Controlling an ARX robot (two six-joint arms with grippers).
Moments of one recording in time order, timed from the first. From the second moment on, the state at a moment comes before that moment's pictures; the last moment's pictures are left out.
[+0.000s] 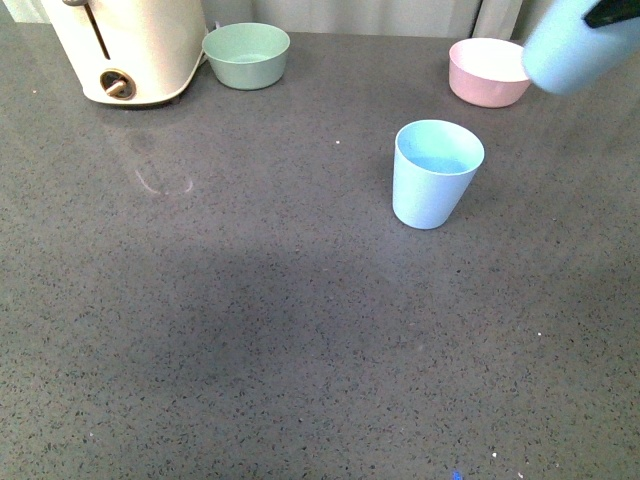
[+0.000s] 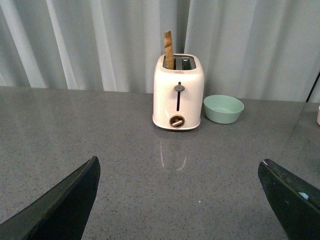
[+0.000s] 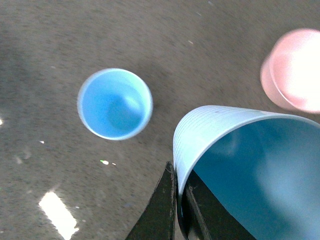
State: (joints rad) left arm 0.00 0.01 0.02 0.00 0.00 -0.01; right arm 0.13 1.74 1.41 -0.61 -0.36 -0.76
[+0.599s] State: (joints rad) left arm 0.00 0.01 0.02 0.00 0.00 -0.01; right arm 0.31 1.81 1.40 -0.62 -0.27 -0.78
